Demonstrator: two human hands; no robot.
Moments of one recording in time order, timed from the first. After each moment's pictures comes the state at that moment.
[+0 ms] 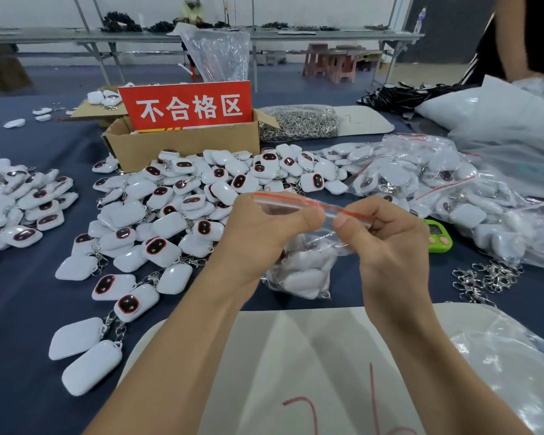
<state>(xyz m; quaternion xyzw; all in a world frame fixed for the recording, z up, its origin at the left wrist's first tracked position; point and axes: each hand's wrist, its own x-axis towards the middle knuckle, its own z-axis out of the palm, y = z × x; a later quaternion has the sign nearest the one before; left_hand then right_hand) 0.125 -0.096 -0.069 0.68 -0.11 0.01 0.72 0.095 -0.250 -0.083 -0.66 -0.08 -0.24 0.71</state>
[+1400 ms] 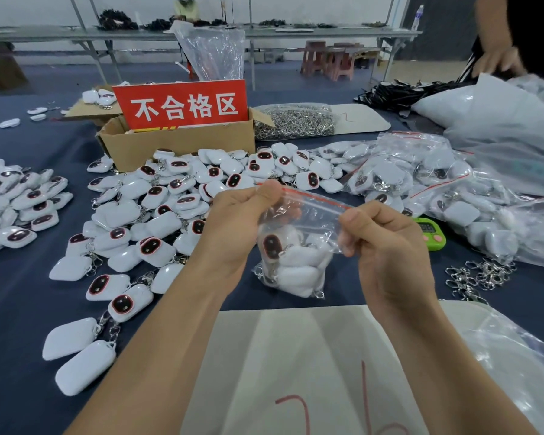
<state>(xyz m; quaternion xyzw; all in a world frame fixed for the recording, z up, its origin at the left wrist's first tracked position) 0.127 -0.094 -0.061 0.62 -0.03 0.01 0.78 0.102 -0.270 -0.090 -0.60 -0.04 -0.14 0.79</state>
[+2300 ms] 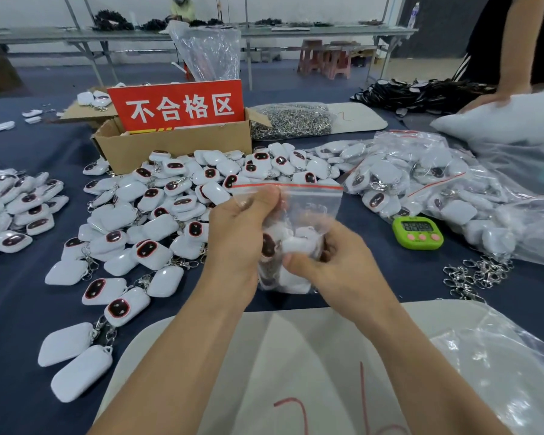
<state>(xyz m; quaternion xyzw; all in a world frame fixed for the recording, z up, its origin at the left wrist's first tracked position) 0.131 -0.107 -0.081 0.59 0.02 0.07 0.80 0.100 -0.250 -0.108 -0.77 -0.08 -0.05 0.64</state>
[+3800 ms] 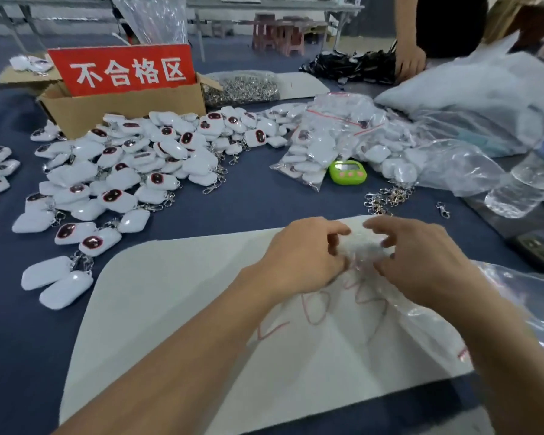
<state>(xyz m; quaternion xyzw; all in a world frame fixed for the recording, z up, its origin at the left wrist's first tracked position) 0.031 -0.193 -0.111 0.90 -0.28 -0.08 0.33 -0.034 -0.365 -0.084 -0.98 0.14 0.02 0.17</state>
